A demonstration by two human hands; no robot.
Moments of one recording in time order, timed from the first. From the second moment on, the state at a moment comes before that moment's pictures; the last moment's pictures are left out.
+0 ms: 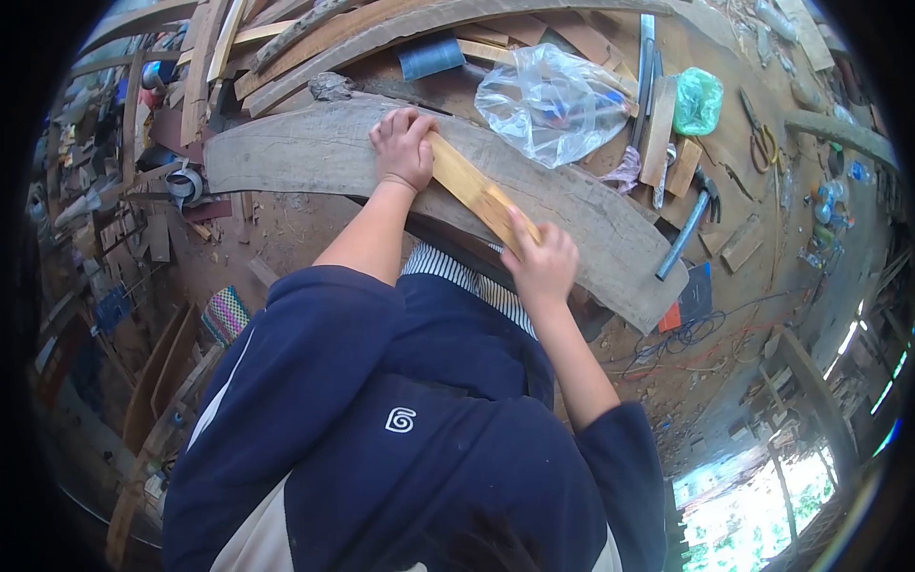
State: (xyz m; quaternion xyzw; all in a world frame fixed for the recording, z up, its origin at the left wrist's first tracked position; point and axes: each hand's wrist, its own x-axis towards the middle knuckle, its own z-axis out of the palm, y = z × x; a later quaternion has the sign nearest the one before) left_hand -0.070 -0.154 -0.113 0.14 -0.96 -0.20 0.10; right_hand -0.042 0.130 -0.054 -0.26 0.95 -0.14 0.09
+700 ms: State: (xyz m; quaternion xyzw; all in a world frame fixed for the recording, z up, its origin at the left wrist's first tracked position) left_hand -0.070 -0.155 -0.118 0.13 -0.97 -0.19 0.10; right_hand -0.064 0.090 -0.041 -0.26 0.95 -0.12 0.11
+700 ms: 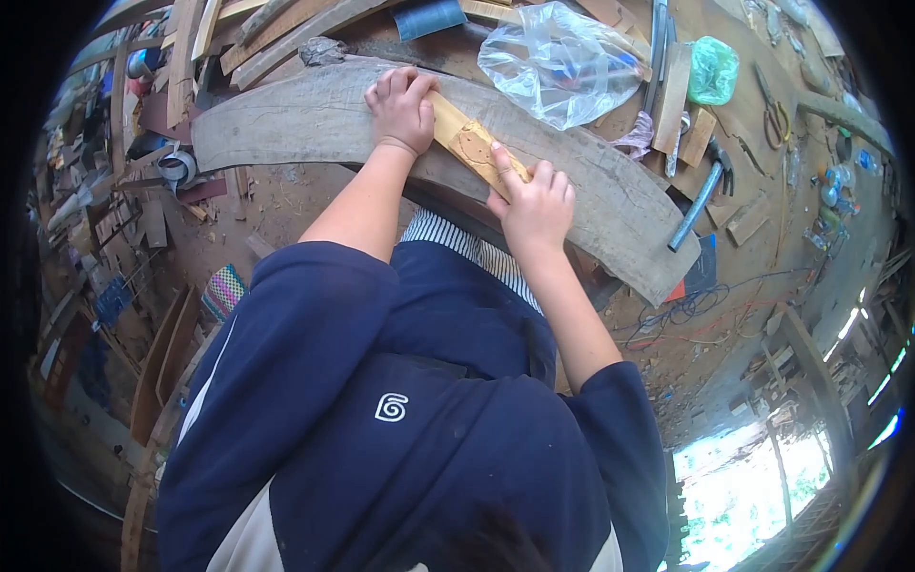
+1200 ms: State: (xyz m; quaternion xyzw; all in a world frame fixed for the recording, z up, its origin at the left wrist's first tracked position) left_hand -0.070 -0.154 -0.125 0.13 -0.97 -0.18 0.11; right_hand -0.064 0.094 -0.024 -0.27 0.95 -0.09 0.13
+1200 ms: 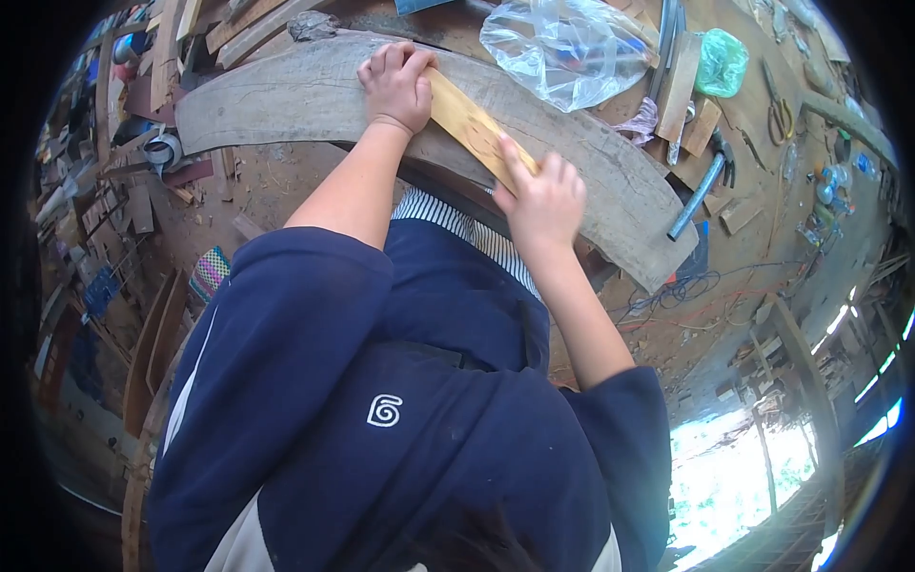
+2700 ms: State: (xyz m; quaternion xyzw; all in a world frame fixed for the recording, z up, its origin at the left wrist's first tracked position) left_hand -0.110 -0.167 -0.130 0.02 -0.98 -0.19 0.04; right_hand -0.007 0.073 -0.051 -0.17 0.96 -0.22 0.05
